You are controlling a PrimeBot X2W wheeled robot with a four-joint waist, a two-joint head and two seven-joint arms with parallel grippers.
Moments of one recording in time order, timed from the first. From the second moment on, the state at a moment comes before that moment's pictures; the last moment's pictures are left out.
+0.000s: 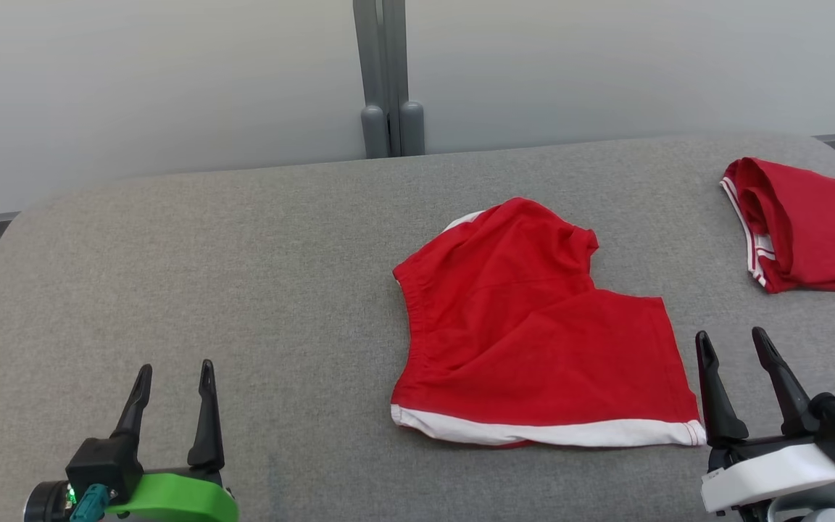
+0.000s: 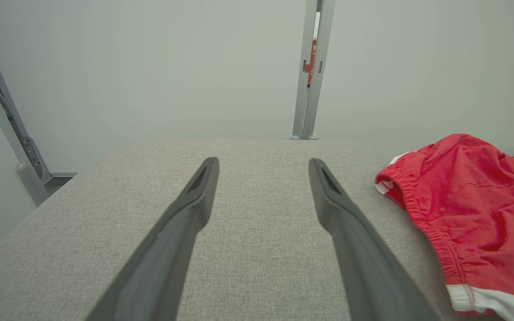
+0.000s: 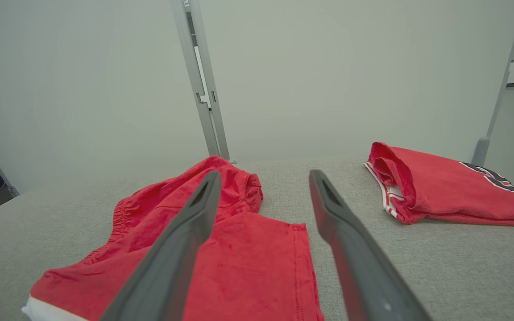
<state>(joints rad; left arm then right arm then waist) 0.00 0.06 0.02 0.23 -0.16 -0.11 -0.26 0.08 -0.18 0.02 0.04 0.30 0.13 -0.26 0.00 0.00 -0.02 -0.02</state>
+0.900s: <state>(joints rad) 0.01 0.06 0.03 0.24 -0.14 -0.12 -0.26 0.08 -0.18 0.05 0.06 0.30 0.13 -0.26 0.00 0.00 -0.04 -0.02</state>
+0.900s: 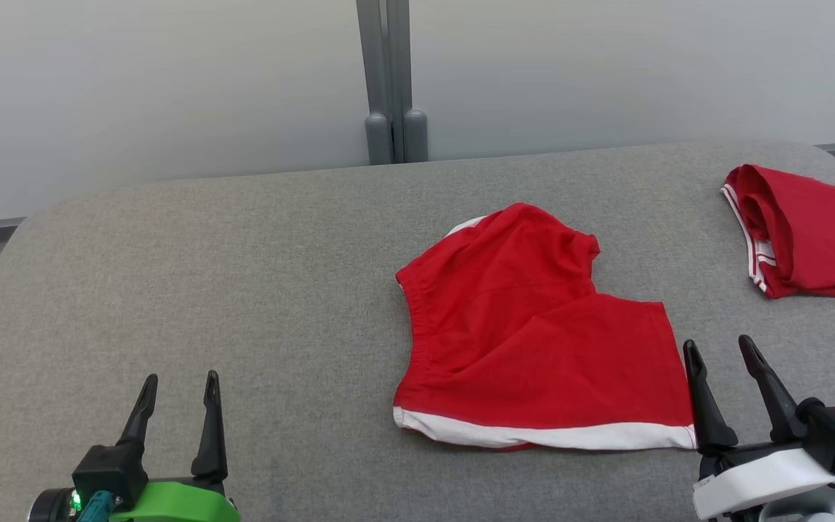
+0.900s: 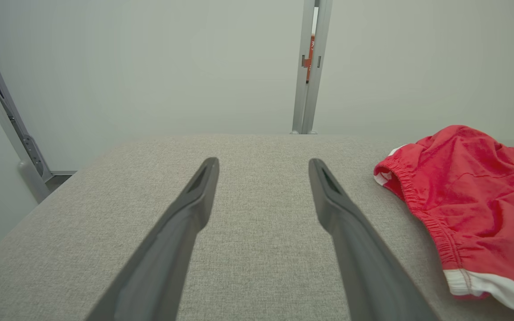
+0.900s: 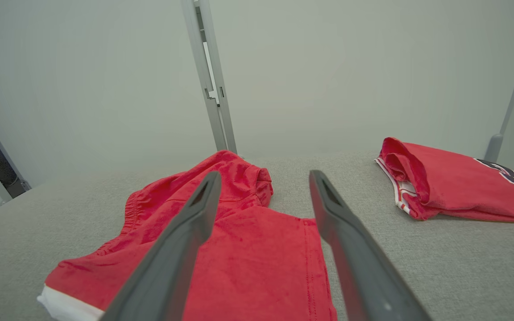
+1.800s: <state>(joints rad) -0.03 0.05 -0.12 0.37 -0.15 -0.13 -0.26 0.06 -0.20 0.06 0.18 0.30 0.13 -0.26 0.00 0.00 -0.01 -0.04</state>
